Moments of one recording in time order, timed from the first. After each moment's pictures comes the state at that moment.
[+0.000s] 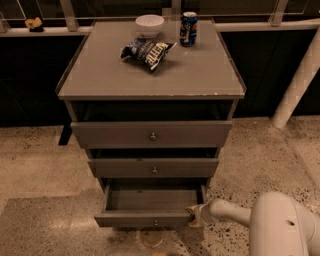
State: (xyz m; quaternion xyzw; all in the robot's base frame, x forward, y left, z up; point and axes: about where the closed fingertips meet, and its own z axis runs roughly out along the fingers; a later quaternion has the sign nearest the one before) arm 0.562 -0.186 0.137 -0.78 0.57 0.02 0.25
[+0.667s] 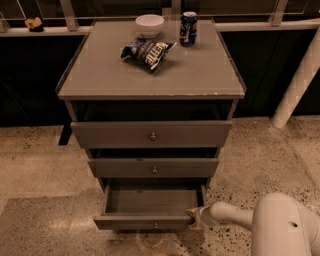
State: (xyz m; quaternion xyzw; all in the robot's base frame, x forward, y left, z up) arm 0.550 -0.187 0.137 -0.78 0.57 0.02 0.25
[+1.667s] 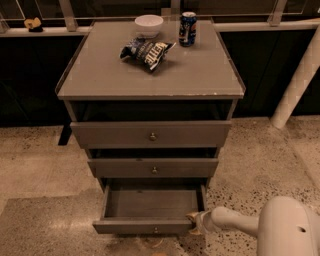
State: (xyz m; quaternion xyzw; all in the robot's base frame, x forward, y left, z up) arm 0.526 -0.185 0.132 -0.79 0.57 0.03 0.25
